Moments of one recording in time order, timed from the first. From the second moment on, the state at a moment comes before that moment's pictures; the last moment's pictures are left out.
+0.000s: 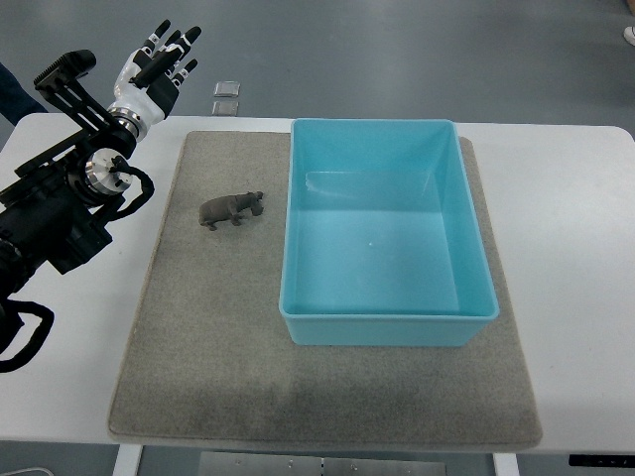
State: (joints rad) left arm -1.06 0.16 -0.41 -0.27 -0.36 -0.23 -0.31; right arm 0.00 0.00 0.00 0.15 -0.04 0.09 0.08
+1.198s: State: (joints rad) left arm -1.06 0.17 -0.37 -0.29 -0.34 -0.23 -0.30; right arm 0.00 0.00 0.00 0.15 -0.04 0.09 0.08
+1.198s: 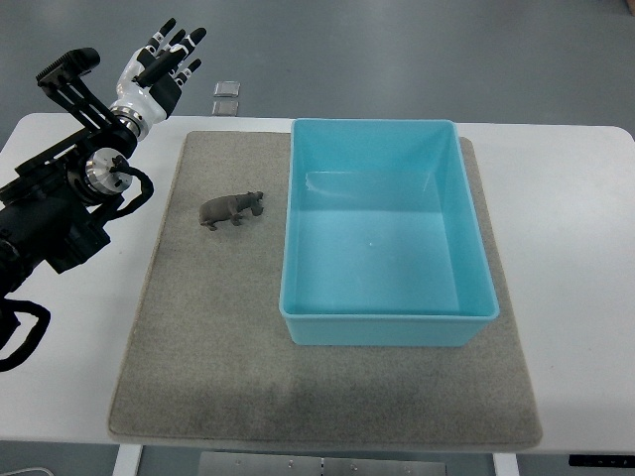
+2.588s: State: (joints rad) left arm -1.17 0.34 0.00 -0.51 0.26 -0.32 -0.30; right arm 0.00 0.00 0.00 0.15 -0.04 0.09 0.08
